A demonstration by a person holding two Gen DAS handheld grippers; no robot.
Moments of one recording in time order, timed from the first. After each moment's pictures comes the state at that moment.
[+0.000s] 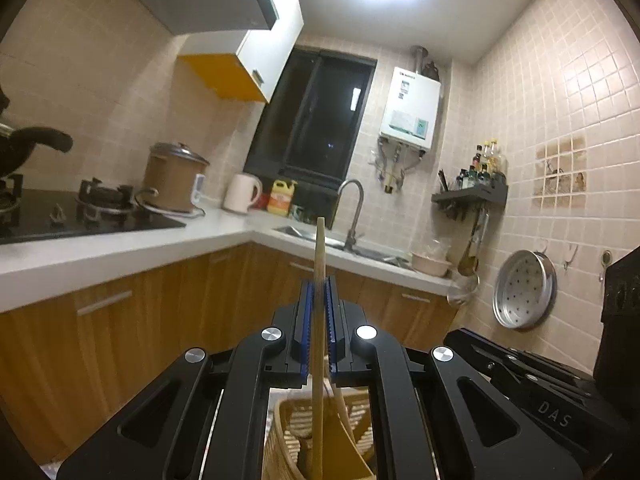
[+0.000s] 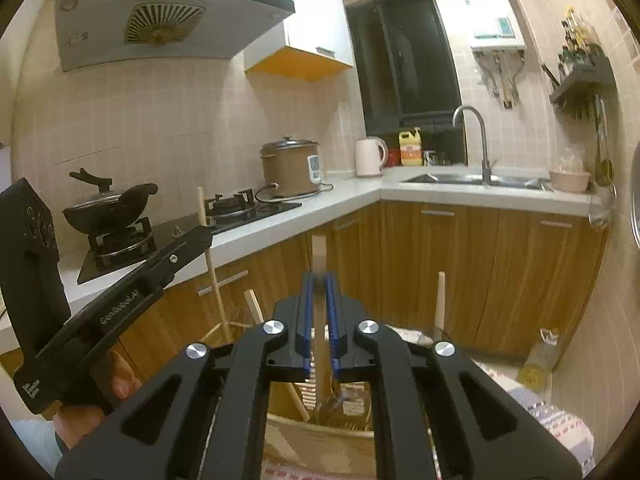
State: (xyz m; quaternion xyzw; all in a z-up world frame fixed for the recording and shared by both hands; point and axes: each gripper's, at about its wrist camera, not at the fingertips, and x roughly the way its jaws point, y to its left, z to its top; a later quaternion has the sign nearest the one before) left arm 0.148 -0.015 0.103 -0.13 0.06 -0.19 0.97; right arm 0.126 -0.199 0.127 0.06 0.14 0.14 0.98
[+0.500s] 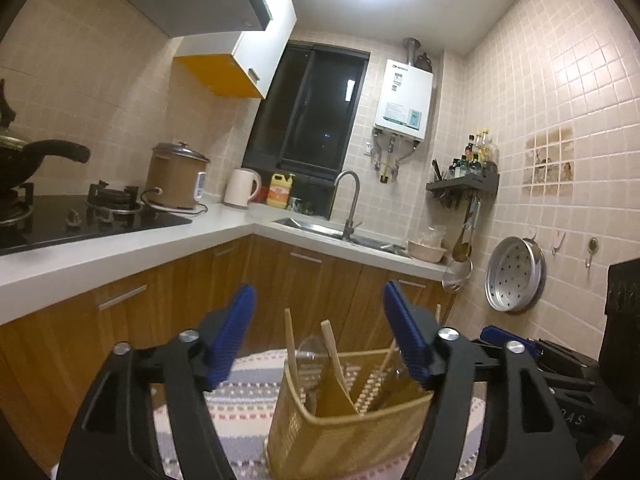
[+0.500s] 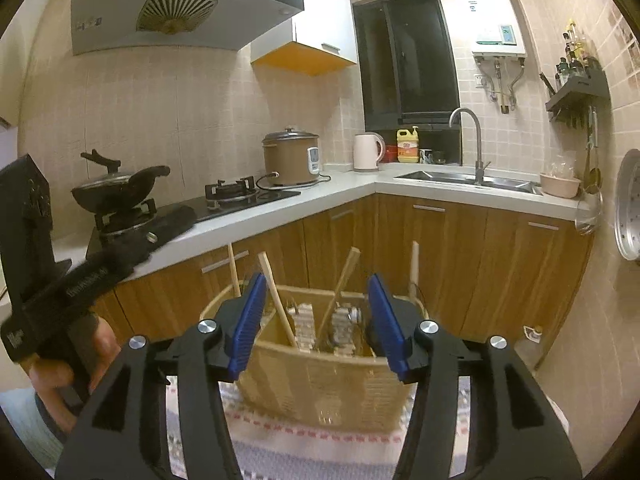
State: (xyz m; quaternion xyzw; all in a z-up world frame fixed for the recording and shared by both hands) left arm 0.100 0.008 0.109 -0.11 0.08 -0.20 0.97; right arm 0.064 -0.206 0.123 0.02 0.14 0.13 0.98
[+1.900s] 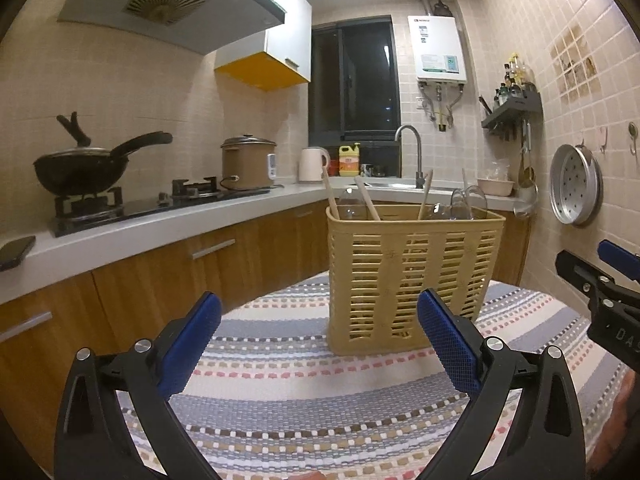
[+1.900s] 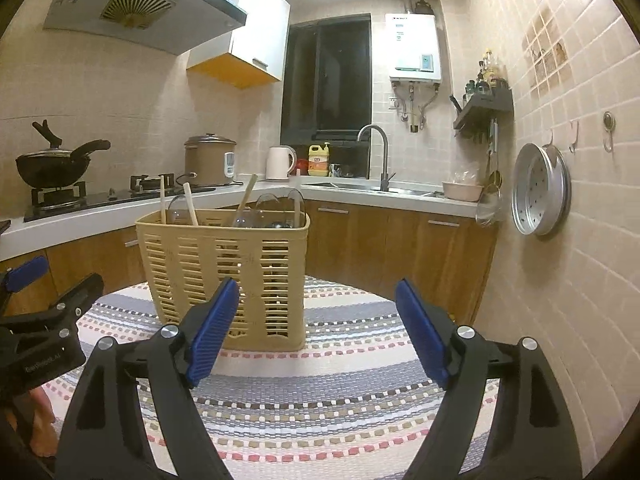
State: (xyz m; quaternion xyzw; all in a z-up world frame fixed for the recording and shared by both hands) left arm 0.003 -0.028 0.024 0.02 0.11 -0.03 0.99; right arm -0.034 -0.230 0.041 0.00 0.10 -0.04 0.99
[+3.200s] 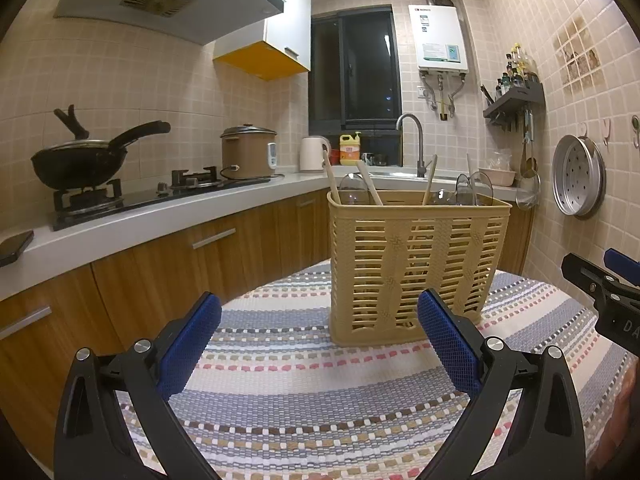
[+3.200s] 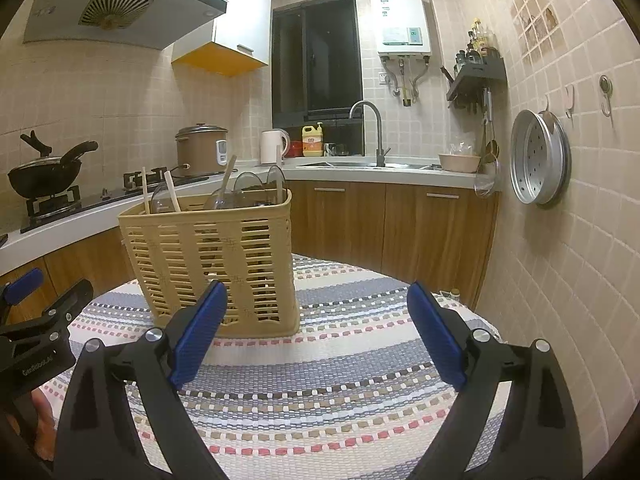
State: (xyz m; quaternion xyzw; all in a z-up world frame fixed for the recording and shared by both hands) left arm 0.009 -0.030 0.020 0.02 0.13 -0.03 0.99; right arm -0.023 -0.250 0.034 0.03 0.13 -0.04 0.99
